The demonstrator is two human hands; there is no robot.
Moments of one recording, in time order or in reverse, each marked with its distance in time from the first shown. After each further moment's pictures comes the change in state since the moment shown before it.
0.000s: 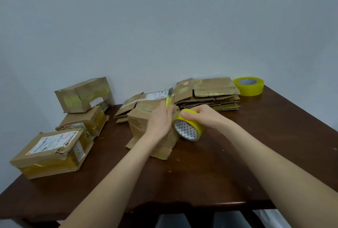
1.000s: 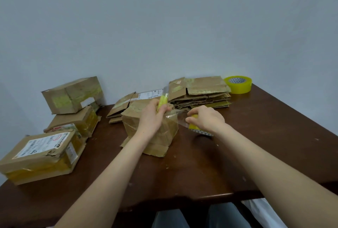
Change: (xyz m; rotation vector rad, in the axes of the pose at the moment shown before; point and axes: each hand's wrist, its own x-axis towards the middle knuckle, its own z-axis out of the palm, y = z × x) left_hand -0.008 -0.006 -0.014 -0.283 -0.027 -0.063; right_hand -0.012 0.000 0.009 -0.559 0.251 0.189
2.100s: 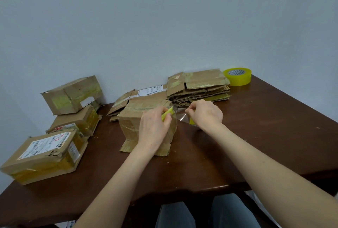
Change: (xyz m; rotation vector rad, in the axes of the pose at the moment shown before) left_hand -0.039 0.010 0.008 0.438 0.139 0.209; right_hand -0.013 -0.009 0.008 -0.038 0.198 0.079
